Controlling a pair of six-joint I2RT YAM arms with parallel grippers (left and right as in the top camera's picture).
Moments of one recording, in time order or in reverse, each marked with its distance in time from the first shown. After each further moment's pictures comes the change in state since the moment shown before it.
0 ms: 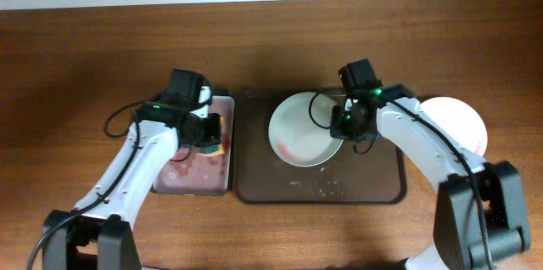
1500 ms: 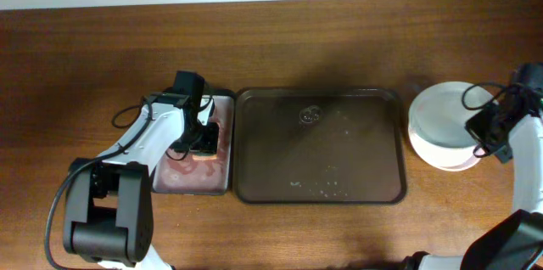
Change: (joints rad) left arm 0.027 0.230 0.045 -0.051 -0.031 0.140; right arm -0.785 -0.174 0.033 -0.157 0.158 0.099
